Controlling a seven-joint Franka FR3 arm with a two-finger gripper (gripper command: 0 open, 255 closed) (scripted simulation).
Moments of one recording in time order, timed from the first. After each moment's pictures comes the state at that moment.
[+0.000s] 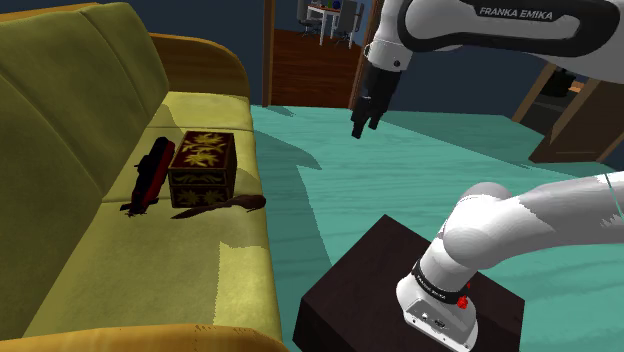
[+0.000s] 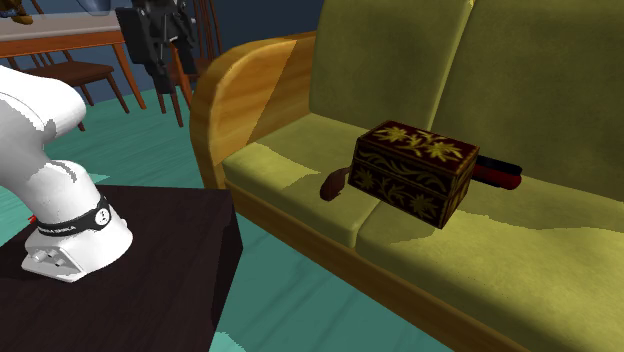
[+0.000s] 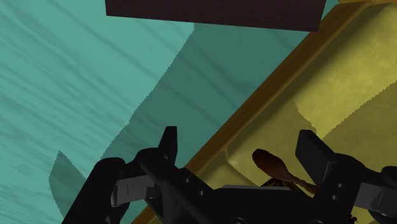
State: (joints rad) arm 0.01 -0.78 -0.02 -2.42 0.02 1.67 -0.06
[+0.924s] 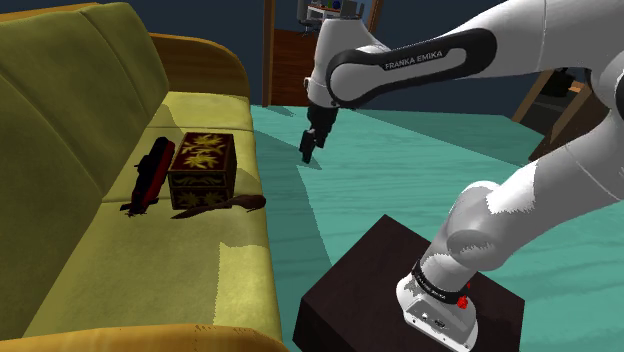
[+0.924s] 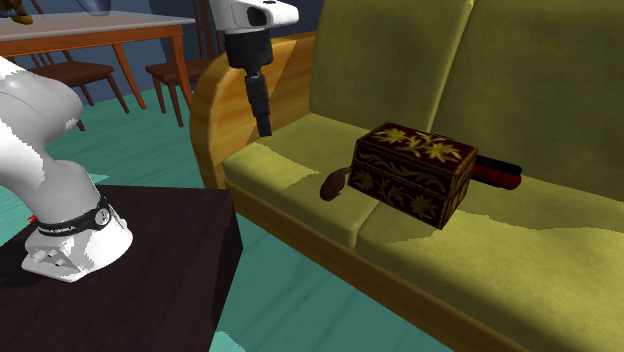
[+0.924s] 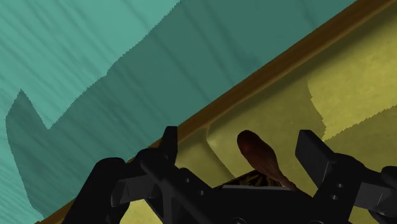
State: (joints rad) arm 0.09 -0.43 0.08 -2.44 -0.02 2.09 -0.11
